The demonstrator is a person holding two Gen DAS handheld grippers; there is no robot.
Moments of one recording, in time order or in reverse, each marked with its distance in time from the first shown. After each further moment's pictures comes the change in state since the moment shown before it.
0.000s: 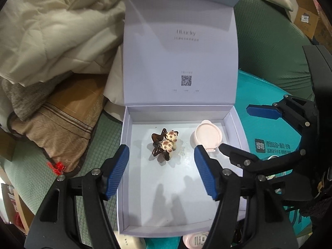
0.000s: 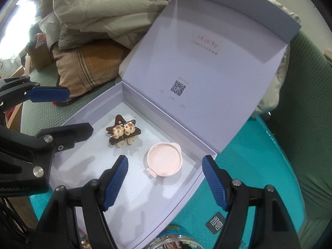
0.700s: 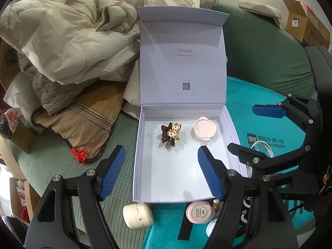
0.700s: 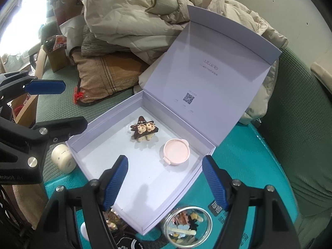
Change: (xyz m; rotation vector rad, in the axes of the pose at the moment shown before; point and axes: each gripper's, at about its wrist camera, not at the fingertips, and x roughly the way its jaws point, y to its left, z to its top) left arm -0.086 -0.001 -0.027 -0.003 -0.094 0.061; right arm -0.068 0.033 -0.025 -0.042 -0.078 -0.017
